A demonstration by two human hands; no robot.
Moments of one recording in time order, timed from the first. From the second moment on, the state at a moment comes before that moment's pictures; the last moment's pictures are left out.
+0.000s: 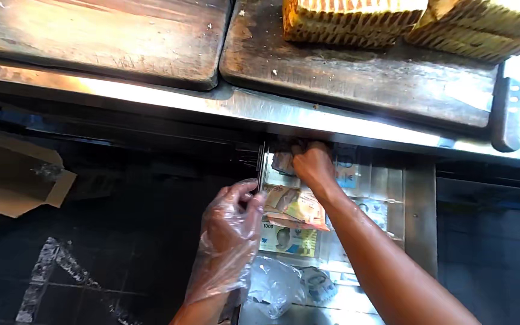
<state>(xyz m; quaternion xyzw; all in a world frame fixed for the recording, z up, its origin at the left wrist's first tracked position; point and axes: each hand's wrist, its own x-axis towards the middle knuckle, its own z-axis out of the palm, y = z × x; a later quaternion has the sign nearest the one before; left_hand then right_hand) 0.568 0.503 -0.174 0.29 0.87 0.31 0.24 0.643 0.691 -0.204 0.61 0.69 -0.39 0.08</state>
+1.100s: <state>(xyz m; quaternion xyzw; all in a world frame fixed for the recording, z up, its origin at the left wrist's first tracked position) 0.597 0.478 -0.167 0.22 0.72 0.53 0.39 0.744 0.609 -0.167 0.20 0.91 -0.34 -0.09</state>
